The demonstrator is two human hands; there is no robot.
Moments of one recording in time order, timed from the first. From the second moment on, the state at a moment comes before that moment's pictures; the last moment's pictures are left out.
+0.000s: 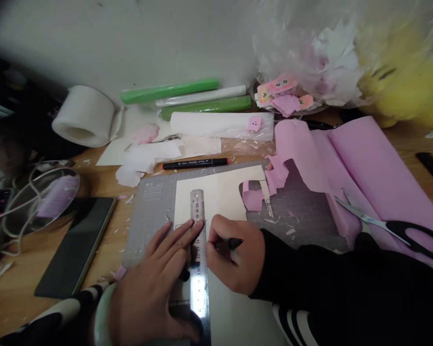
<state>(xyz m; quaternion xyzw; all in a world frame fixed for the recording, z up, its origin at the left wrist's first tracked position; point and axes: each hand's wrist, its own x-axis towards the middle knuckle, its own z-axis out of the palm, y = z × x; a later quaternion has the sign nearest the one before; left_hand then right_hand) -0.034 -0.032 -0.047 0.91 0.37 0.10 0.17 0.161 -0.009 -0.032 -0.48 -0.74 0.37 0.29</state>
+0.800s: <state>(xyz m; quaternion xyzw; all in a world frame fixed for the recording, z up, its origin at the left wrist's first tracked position) -0.033 -0.032 -0.047 0.91 0.38 0.09 0.17 0.160 -0.004 -0.041 -0.48 -0.75 0.32 0.33</state>
